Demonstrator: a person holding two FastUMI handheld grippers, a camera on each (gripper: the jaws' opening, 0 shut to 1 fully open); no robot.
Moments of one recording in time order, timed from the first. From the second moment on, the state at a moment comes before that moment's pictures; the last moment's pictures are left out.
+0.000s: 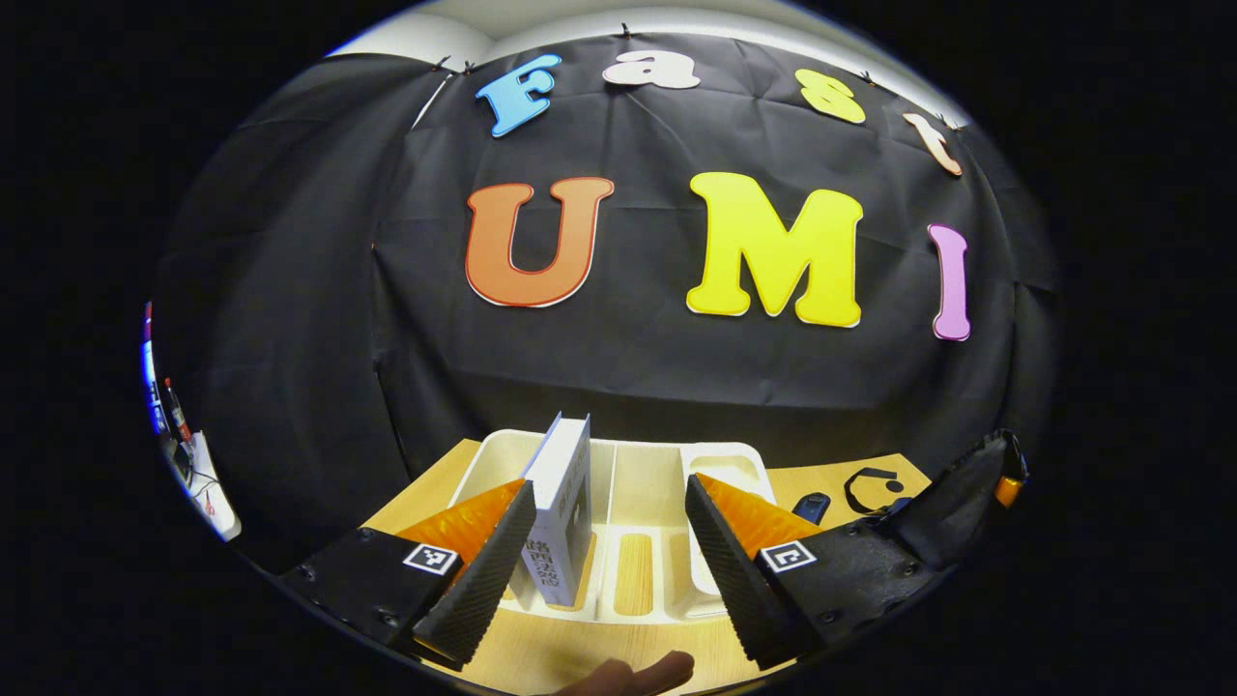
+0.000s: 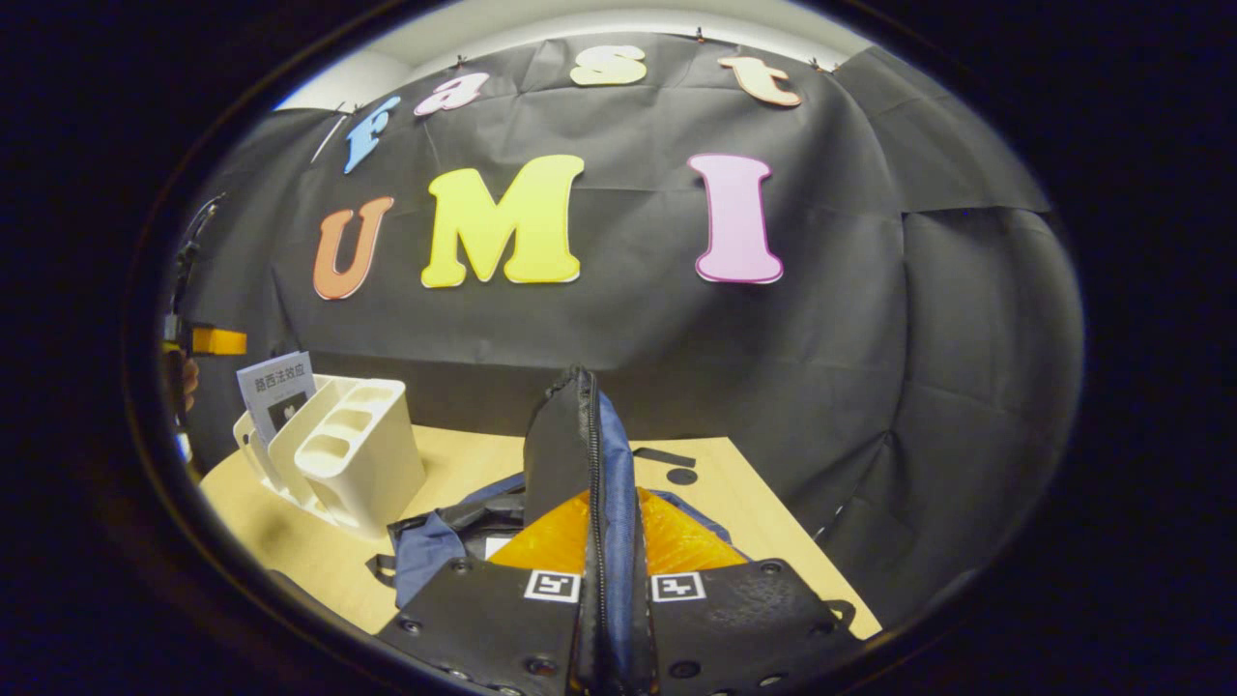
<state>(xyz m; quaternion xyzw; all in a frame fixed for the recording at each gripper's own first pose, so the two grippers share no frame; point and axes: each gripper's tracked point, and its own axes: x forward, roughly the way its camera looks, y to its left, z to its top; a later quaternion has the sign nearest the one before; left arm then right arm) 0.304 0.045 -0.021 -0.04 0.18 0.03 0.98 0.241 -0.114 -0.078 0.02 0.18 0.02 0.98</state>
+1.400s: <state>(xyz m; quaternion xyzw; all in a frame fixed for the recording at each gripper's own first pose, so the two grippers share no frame) 0.379 0.084 -0.132 0.10 0.40 0.01 0.91 0.228 -0.104 -0.111 0.02 0.22 0.05 0.97</state>
